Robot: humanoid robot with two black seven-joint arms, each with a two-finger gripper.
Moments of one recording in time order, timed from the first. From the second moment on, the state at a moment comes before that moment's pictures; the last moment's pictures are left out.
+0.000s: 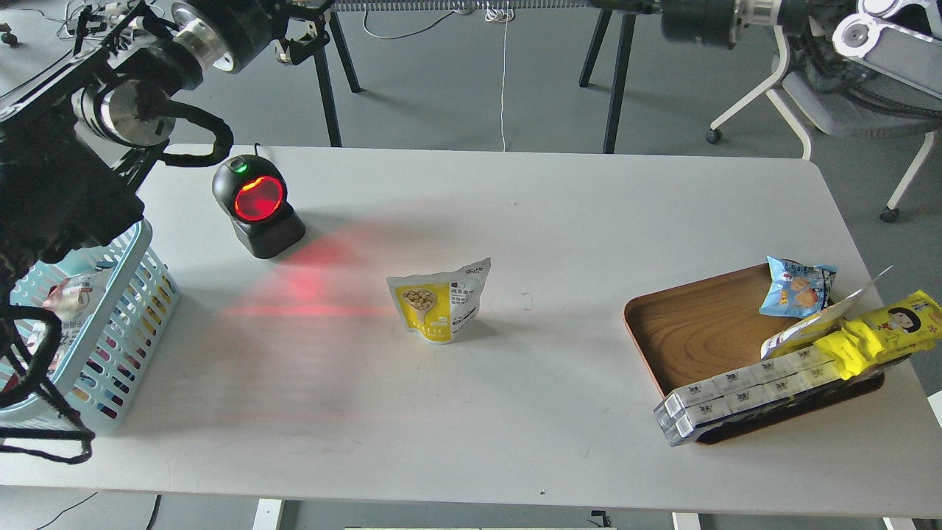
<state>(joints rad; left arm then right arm) -1.20 0.38 -0.44 -0.62 0.02 -0.49 -0.09 1.62 -0.62 -0.13 1.05 -0.79 0.27 0.49</state>
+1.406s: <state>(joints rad) -1.30 0.59 -0.26 -1.61 1.80 -0.49 -0.09 0.99 -0.54 0.60 0.70 0.32 0.37 0.49</state>
